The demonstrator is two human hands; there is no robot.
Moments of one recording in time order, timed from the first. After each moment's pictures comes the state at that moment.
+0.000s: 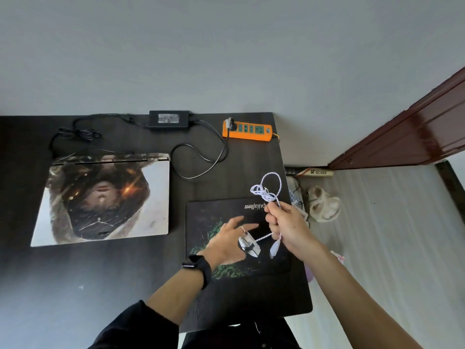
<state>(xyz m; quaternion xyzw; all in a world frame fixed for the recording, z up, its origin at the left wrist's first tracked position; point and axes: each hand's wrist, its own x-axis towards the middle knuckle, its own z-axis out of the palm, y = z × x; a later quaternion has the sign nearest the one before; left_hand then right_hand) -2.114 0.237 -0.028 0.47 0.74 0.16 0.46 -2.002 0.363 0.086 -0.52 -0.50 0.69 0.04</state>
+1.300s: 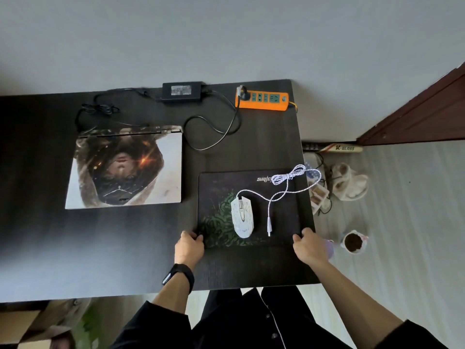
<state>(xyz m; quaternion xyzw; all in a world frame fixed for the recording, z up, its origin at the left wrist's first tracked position) -2.105 0.110 -0.069 -0.04 0.90 0.19 0.39 -1.893 0.332 -0.018 -0.58 -0.72 0.26 -0.28</state>
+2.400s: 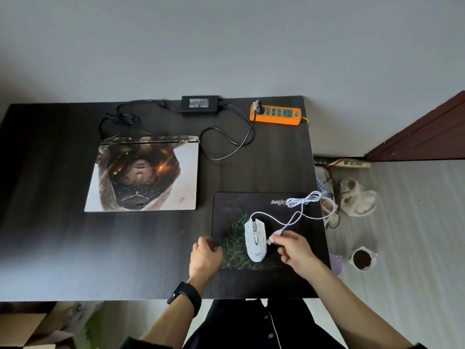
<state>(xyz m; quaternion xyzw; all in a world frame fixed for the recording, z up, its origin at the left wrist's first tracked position) -2.090 0.109 -0.029 0.03 0.89 0.21 0.40 -1.942 0.297 -0.014 -0.60 -0.42 0.67 -0.07</state>
